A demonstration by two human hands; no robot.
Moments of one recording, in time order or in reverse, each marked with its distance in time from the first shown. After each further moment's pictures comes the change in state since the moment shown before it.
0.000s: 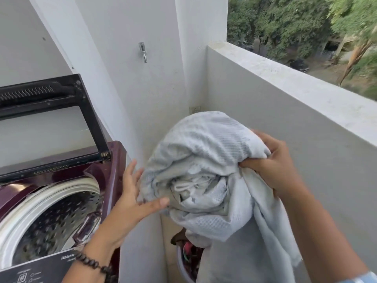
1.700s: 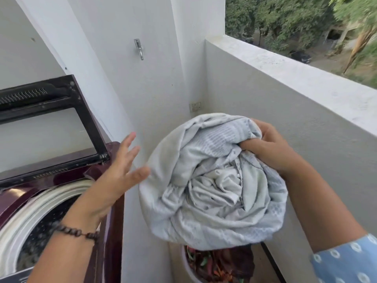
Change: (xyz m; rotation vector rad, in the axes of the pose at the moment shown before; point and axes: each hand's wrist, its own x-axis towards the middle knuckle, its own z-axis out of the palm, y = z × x) left_hand 0.042 0.053 -0.022 0.097 -0.010 0.038; right_hand 0.032 -0.011 -0.015 0.135 -0.279 0.098
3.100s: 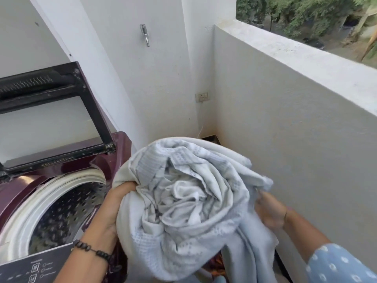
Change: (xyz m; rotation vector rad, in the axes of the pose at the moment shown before) left_hand -0.036 -0.063 0.010 -0.545 0.263 -0.357; right_hand -0.082 0.147 0.010 0.443 -0.129 0.787
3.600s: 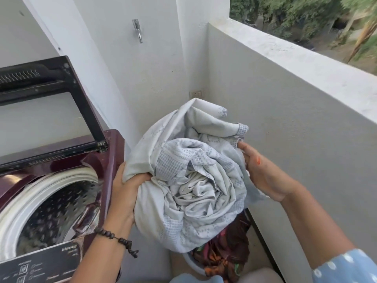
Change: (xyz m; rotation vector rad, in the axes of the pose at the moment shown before) left_hand 0.019 -0.016 0.030 0.104 0.168 0.272; right_hand -0.026 -0.077 0.026 -0.193 -0.020 -0.409
